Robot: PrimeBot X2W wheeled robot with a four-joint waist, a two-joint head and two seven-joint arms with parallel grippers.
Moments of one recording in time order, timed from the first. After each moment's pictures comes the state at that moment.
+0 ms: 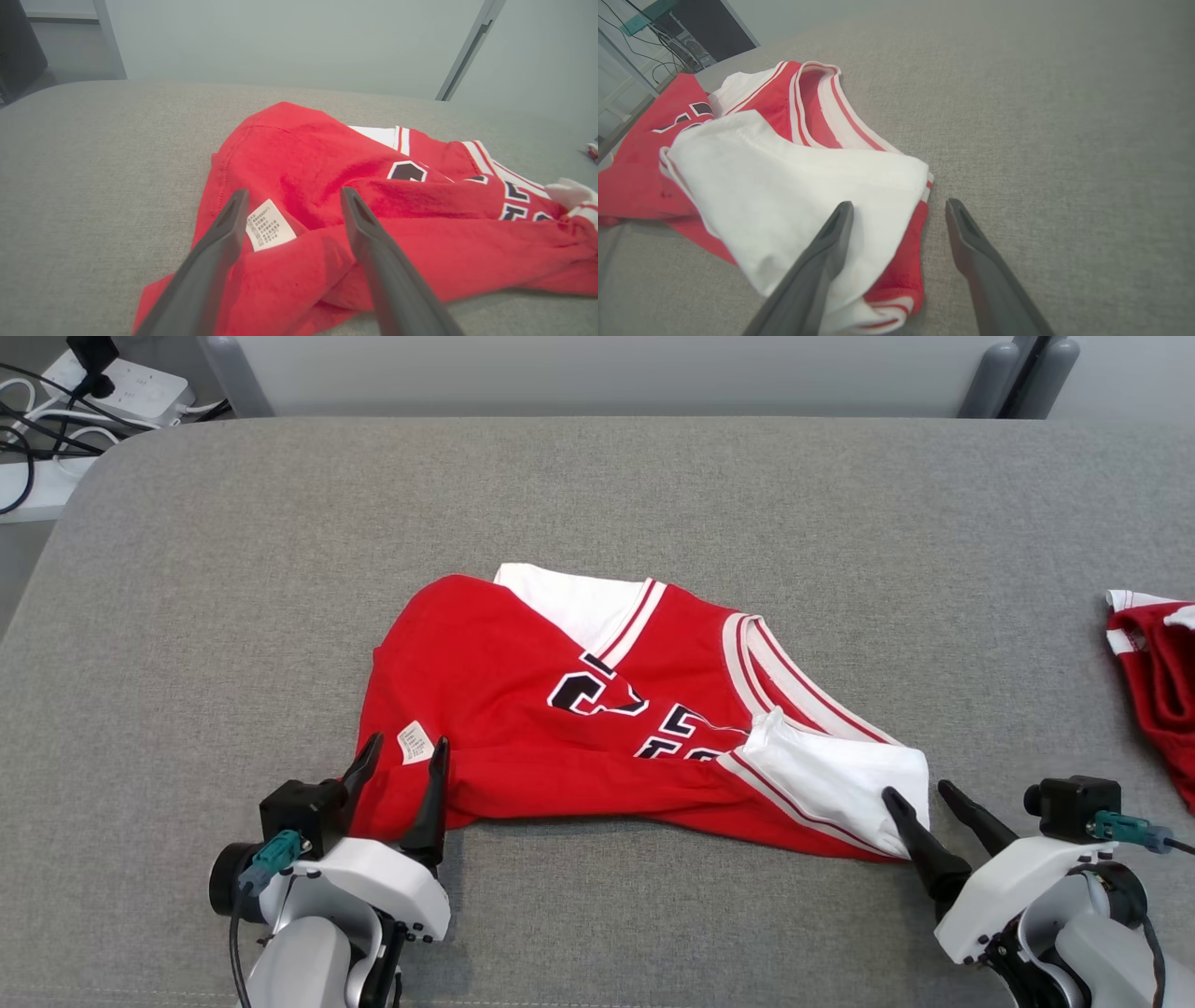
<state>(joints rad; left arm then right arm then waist) -0.31 0.03 -0.14 0.60 -0.24 -0.09 -0.26 -0.44 -0.42 0.78 0.65 1.00 0.13 -0.25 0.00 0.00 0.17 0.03</state>
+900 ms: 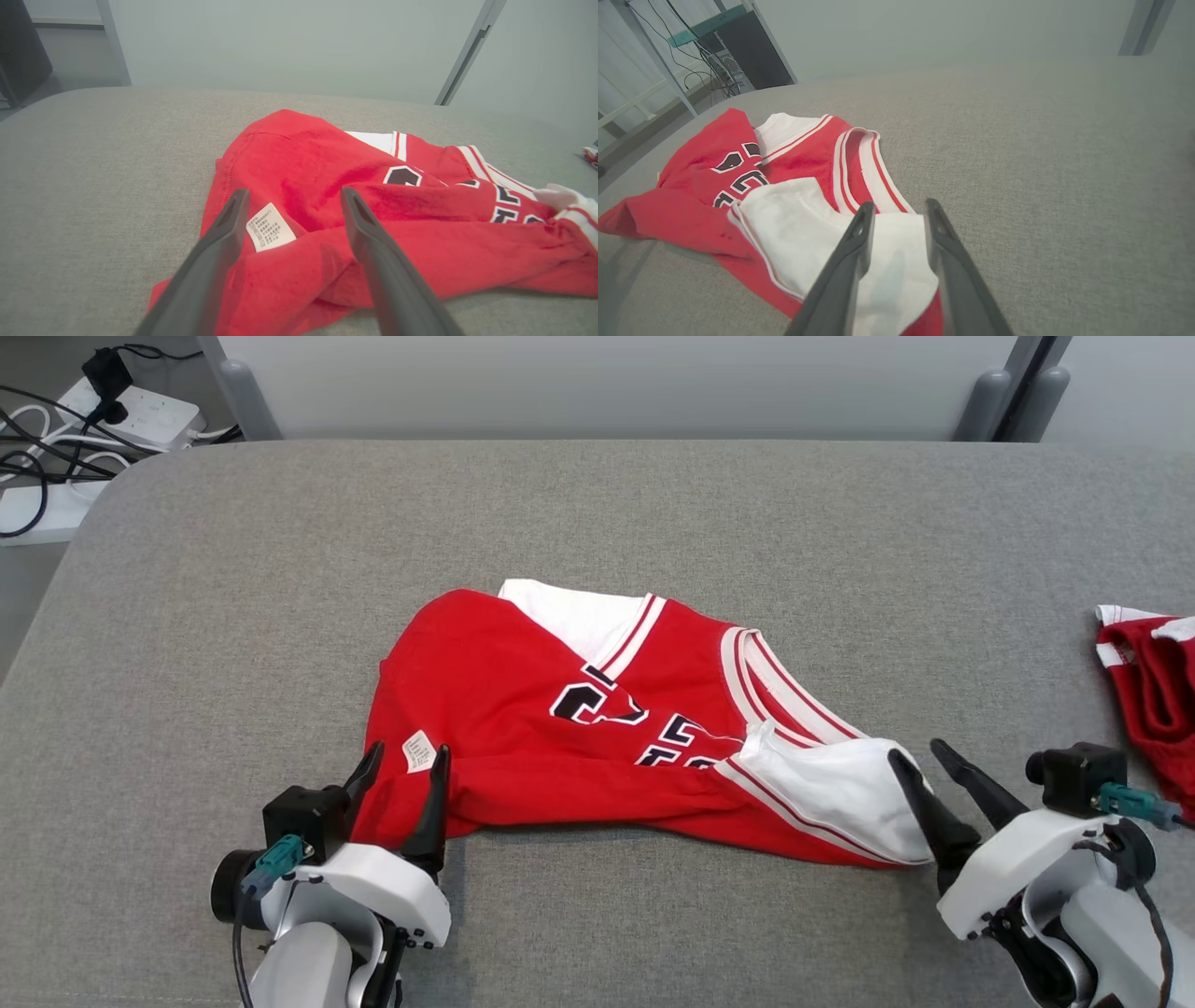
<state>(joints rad) -0.31 0.03 -0.14 0.62 -0.24 -0.09 -0.26 -0.46 -0.44 0.72 0.55 0.87 0.13 -0.25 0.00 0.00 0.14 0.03</state>
